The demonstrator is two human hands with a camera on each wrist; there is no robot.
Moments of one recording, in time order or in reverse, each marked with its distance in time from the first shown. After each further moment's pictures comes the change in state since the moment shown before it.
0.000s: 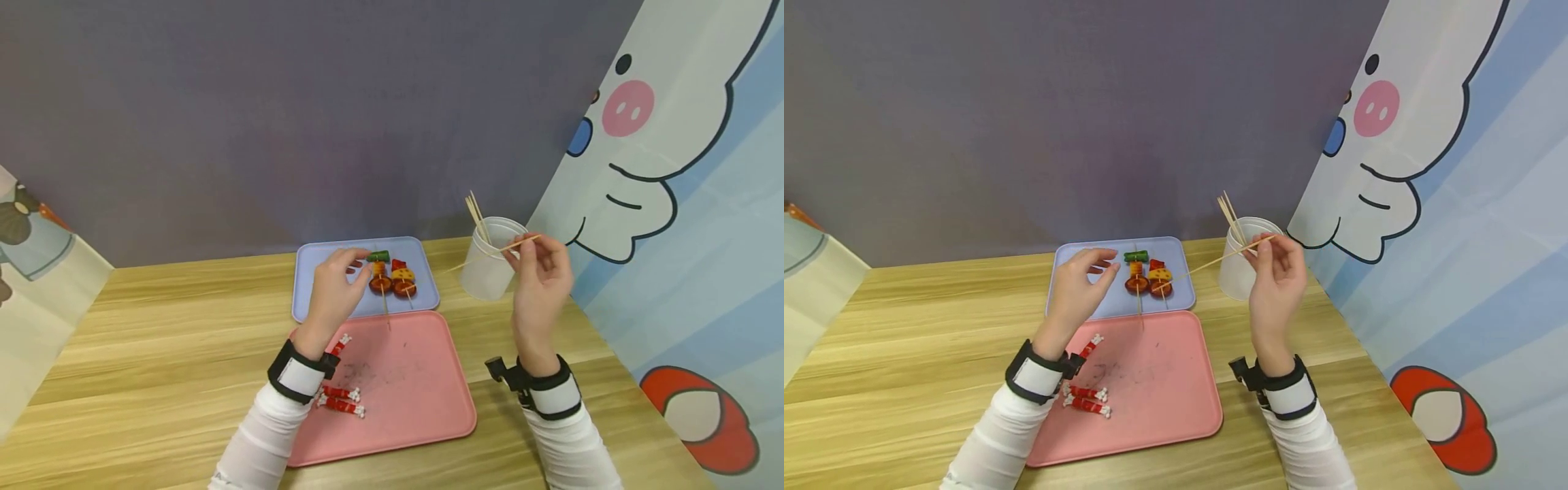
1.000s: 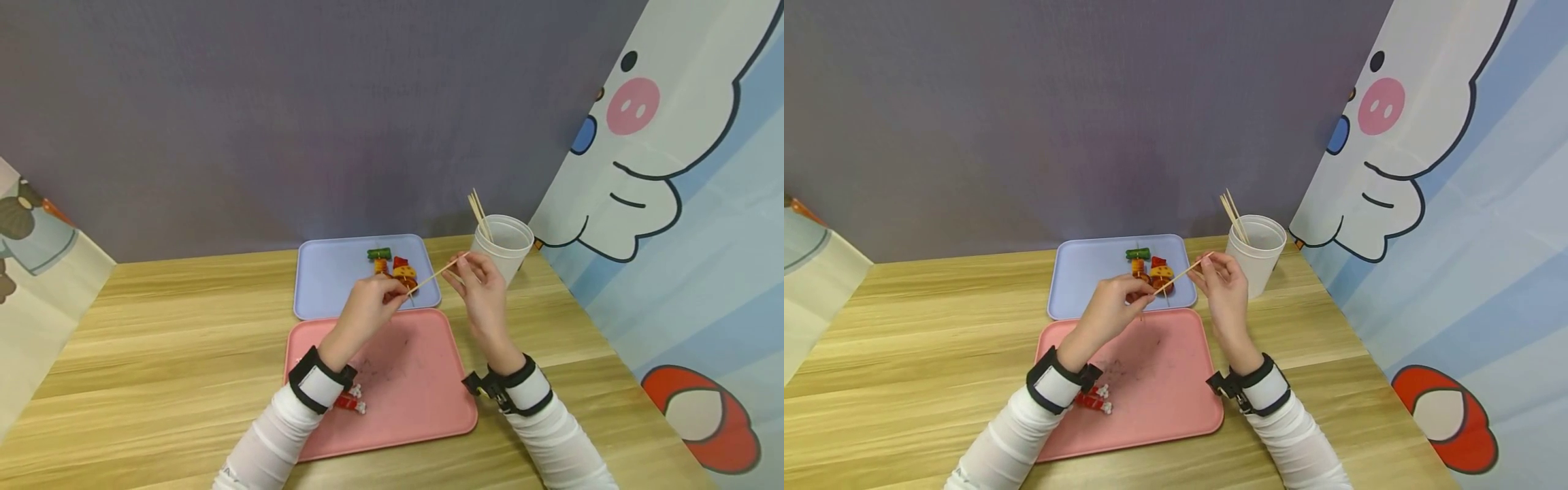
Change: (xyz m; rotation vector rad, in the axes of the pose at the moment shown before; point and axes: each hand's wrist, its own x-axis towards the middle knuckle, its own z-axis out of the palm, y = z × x) left_hand -0.019 0.022 0.030 0.059 -0.264 0.070; right_hand -0.035 0.042 0.017 -0.087 -0.167 0.557
